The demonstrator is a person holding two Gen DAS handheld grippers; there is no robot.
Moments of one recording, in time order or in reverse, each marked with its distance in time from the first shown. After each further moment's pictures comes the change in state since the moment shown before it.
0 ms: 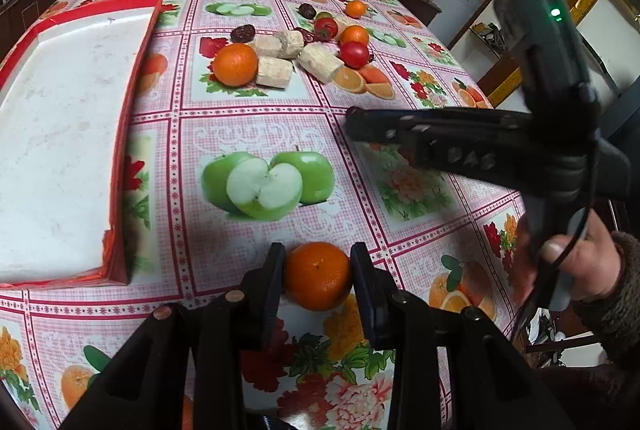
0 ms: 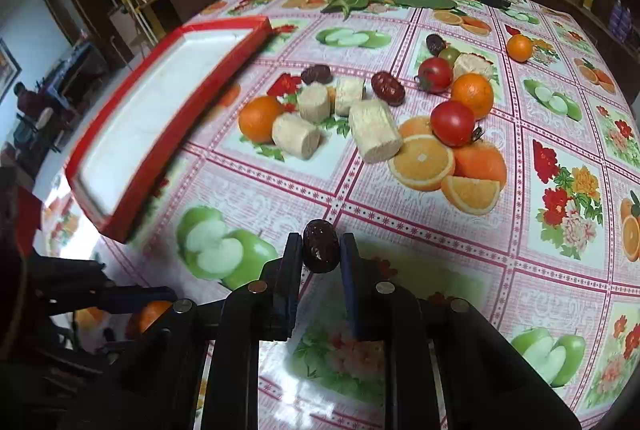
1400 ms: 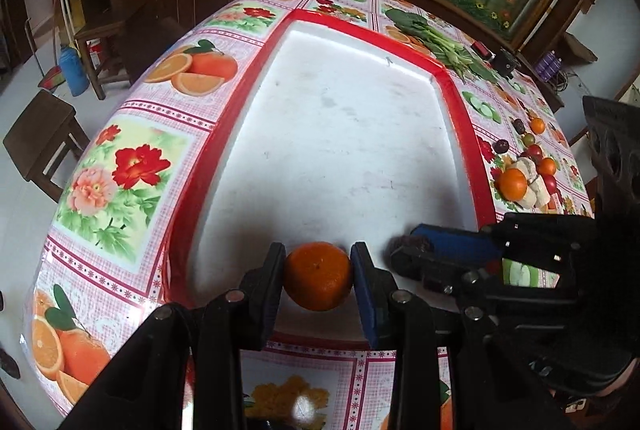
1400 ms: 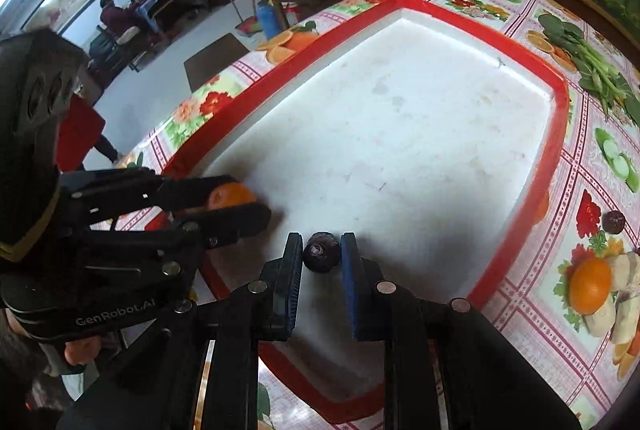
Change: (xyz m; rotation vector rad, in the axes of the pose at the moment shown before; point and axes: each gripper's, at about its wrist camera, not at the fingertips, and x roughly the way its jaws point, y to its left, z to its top) left arm -0.083 0.181 0.002 -0.344 -0.140 0.325; right arm 0.082 0.205 0.063 -0.326 0.113 0.245
